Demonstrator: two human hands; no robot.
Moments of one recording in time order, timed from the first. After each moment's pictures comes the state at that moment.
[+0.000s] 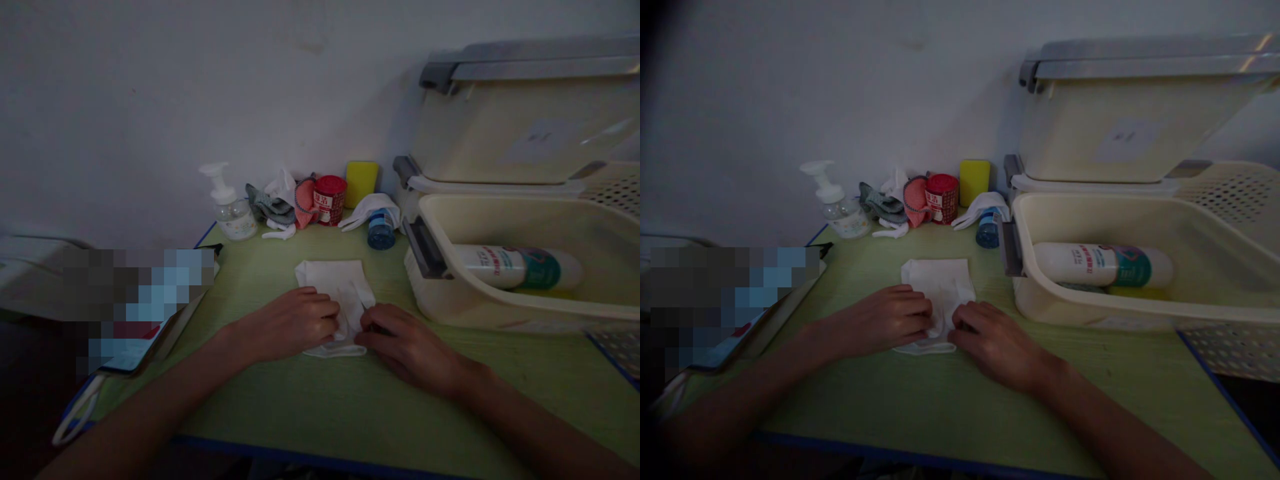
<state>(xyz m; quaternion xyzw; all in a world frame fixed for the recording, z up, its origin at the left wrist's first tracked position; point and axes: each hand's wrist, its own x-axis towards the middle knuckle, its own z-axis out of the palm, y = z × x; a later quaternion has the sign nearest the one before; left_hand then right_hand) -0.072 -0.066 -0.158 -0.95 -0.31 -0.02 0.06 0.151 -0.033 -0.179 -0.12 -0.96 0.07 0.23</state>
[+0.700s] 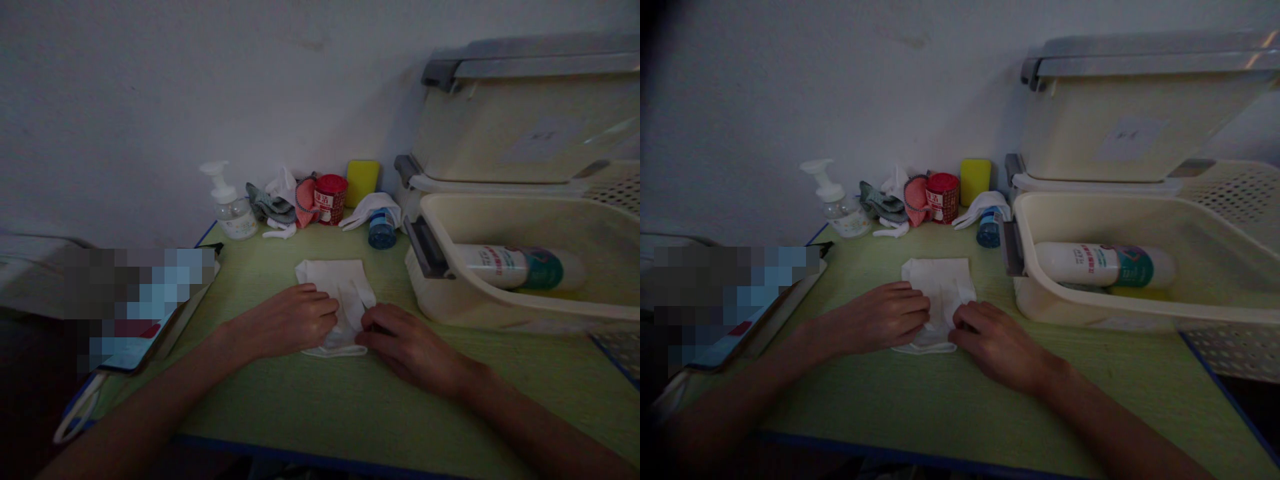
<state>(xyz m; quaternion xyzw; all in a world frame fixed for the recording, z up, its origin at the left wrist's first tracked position) -0.073 -0.066 -0.153 -0.95 -0.30 -0.04 0.11 0.151 -0.032 -0.181 -0.11 -0.96 0.07 0.23</state>
